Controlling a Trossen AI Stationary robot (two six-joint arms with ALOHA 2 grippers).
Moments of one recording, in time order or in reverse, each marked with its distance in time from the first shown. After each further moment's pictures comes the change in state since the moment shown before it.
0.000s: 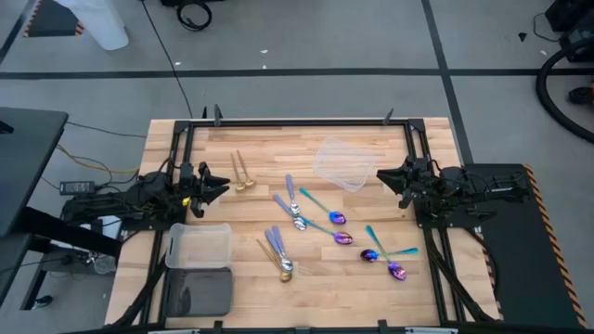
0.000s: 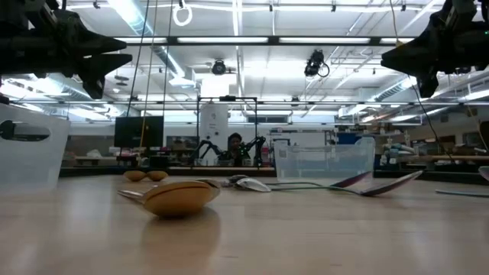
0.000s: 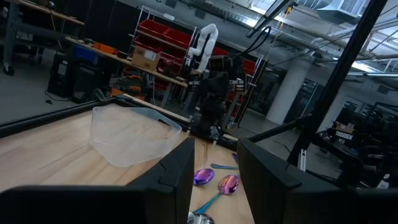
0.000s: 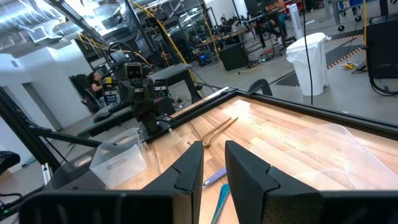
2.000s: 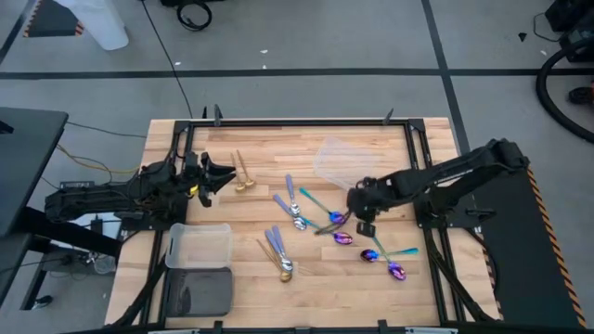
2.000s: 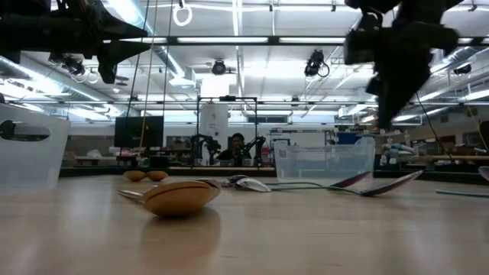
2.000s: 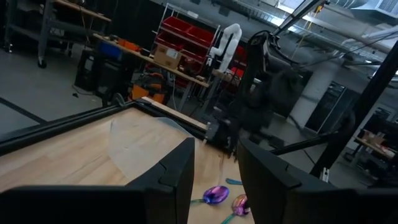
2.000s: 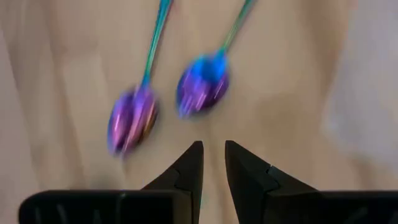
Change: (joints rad) left arm 0.062 0.354 0.173 0.127 -0.030 -0.028; right arm 0.068 1.310 0.703 -0.625 -0.344 0.022
